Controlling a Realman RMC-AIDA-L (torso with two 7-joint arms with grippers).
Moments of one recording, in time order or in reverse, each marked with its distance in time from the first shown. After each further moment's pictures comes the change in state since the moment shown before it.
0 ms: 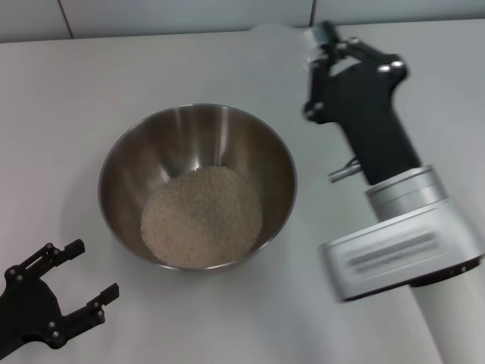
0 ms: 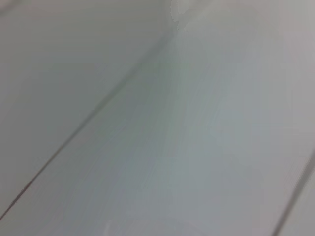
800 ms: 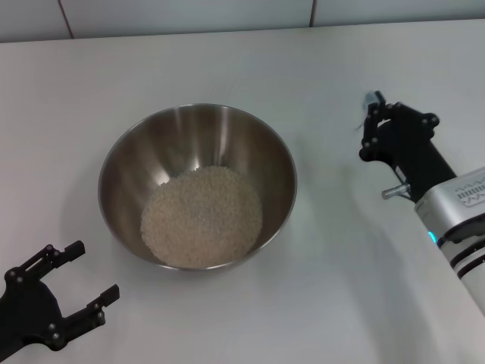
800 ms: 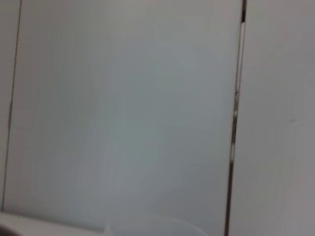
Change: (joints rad) left arm 0.004 -0.001 -0.004 -0.005 0.000 0.006 0.001; right arm 0.037 0.007 0.059 -0.398 -0.009 0.278 0.792
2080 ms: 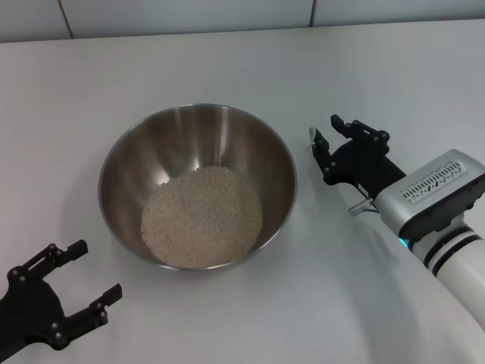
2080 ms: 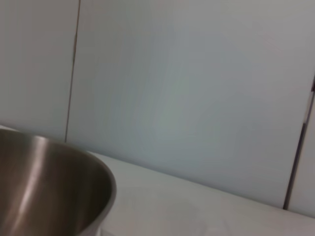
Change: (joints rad) left arm -0.003 -0.003 0.003 0.001 0.000 0.002 0.000; right arm 0.071 0.000 -0.063 -0.009 -0.016 0.179 -0.009
